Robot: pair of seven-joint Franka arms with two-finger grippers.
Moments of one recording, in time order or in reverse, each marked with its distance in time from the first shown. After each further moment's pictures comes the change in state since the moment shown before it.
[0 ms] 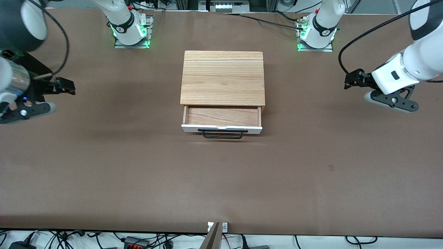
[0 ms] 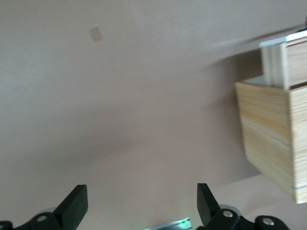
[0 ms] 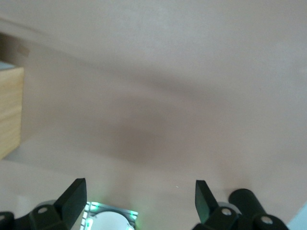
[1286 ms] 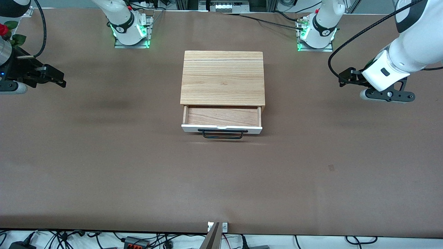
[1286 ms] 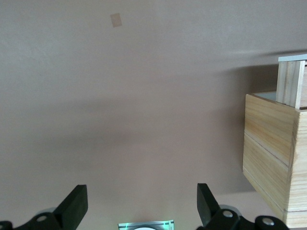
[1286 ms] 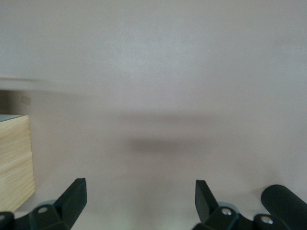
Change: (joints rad) left arm -0.026 -0.031 -0.008 -0.029 0.017 0.006 -0.220; right arm -0.177 -0.250 0.155 -0.318 0.010 0.219 0.215
